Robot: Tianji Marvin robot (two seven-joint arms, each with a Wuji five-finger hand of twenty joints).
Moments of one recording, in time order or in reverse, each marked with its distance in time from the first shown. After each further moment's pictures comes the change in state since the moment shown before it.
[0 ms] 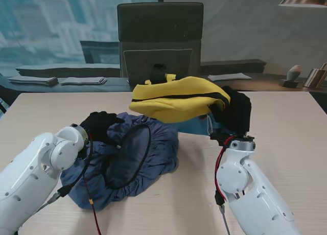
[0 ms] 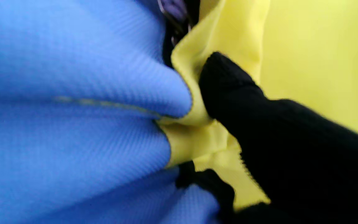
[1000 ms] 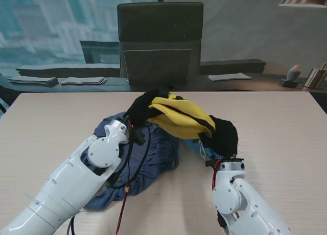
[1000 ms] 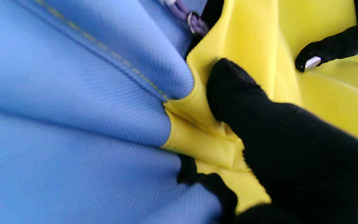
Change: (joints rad) left arm -0.124 -0.210 0.240 0.130 -0.794 -0.158 0.531; right arm -0.067 0.038 -0.090 0.094 -0.066 0.172 0.071; left_hand 0.403 0.062 0.125 -0.012 0.199 -0.006 0.847 0.654 0.577 0.001 0.496 0.387 0.433 0.118 0.518 0.217 0.159 0.022 0.487 0.186; right_hand -0.018 0.106 -0.079 0.039 -0.095 -0.099 0.027 -0.052 -0.098 -0.059 0.015 -0.060 -0.099 -0.056 -0.070 -0.043 -0.069 -0.075 -0.024 -0.023
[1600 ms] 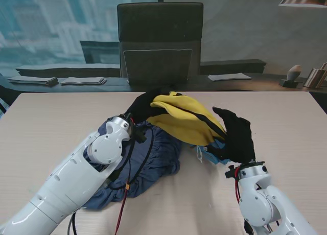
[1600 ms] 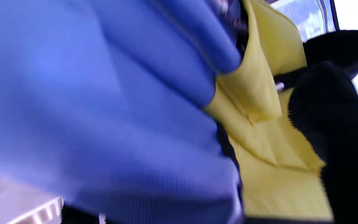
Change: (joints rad) left arm -0.038 -0.004 0.028 0.021 0.081 0.053 0.010; right arm -0.211 0.093 0.199 -0.259 -0.090 0.010 0.335; left_hand 0.076 0.036 -0.237 -0.020 0.004 -0.026 0.024 0.037 -0.014 0.000 0.022 0.099 -0.003 0.000 0.005 0.024 -0.014 0.017 -0.011 -0.008; right_hand -0.416 -0.023 -0.018 0.061 -0.815 0.199 -0.490 -0.203 -0.963 -0.066 -0.413 -0.353 -0.821 -0.163 -0.731 -0.204 -0.656 -0.185 -0.680 -0.157
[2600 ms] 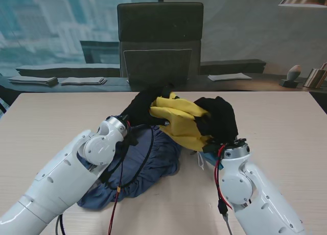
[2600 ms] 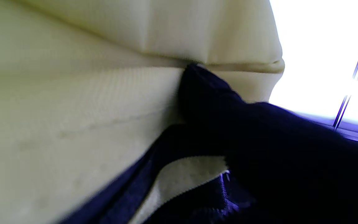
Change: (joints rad) left arm -0.007 0.067 0.005 -0.033 0.182 -0.024 -0.072; right arm 0.216 -0.067 -0.130 0.060 0.034 -0.273 -0.223; left_hand -0.501 -0.272 0.424 0.005 -0.232 0.057 -0.733 -0.538 -0.578 -0.039 -0.437 -0.353 -0.442 -0.154 -0.576 -0.222 -0.141 -0.026 -0.664 -0.114; right_hand 0.505 -0.080 0.170 -0.084 0.948 -0.097 0.306 0.274 1.056 0.071 0.169 0.200 0.938 0.137 0.552 0.194 0.736 0.120 0.541 -0.062
